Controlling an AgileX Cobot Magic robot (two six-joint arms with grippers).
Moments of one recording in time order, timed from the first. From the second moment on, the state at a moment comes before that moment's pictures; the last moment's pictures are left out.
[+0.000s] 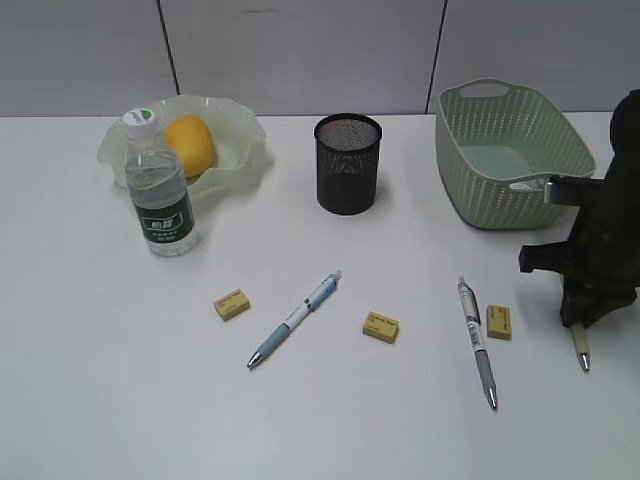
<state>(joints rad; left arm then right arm) -0.15 -0.01 -0.52 0.02 1.07 0.00 0.12 1.99 -1.06 -0.02 0.73 0.31</state>
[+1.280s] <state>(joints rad) -0.15 -0.01 -0.52 0.02 1.07 0.00 0.39 1.52 -0.99 0.18 0.79 -0.02</state>
